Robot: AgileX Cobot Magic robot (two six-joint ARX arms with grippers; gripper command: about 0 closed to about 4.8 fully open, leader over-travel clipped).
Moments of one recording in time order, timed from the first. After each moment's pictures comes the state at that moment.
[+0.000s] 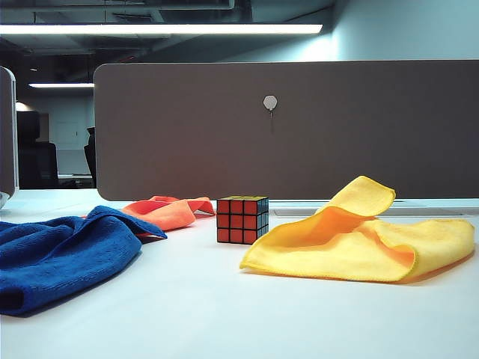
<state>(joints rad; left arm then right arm) -0.04 0.49 0.75 -0.36 0.43 -0.02 0.00 0.59 1.03 -0.69 -0.29 -0.14</state>
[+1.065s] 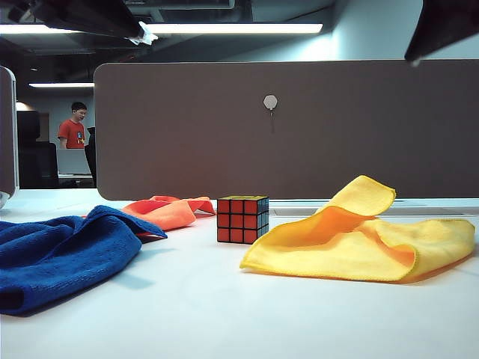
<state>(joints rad) -0.47 0.98 0.75 -0.02 0.22 0.01 0.16 1.15 1.05 -0.43 -0.24 -0.15</state>
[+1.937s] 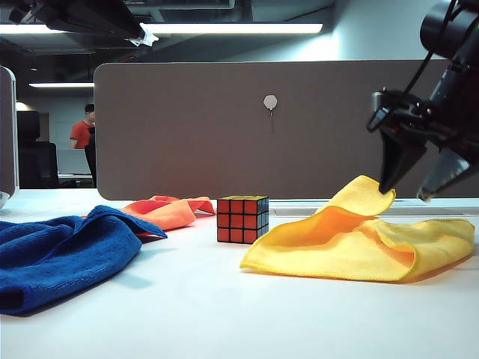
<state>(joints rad) -0.47 0.99 0.75 -0.02 0.22 0.01 0.15 1.56 1.05 -0.47 -0.23 -0.07</state>
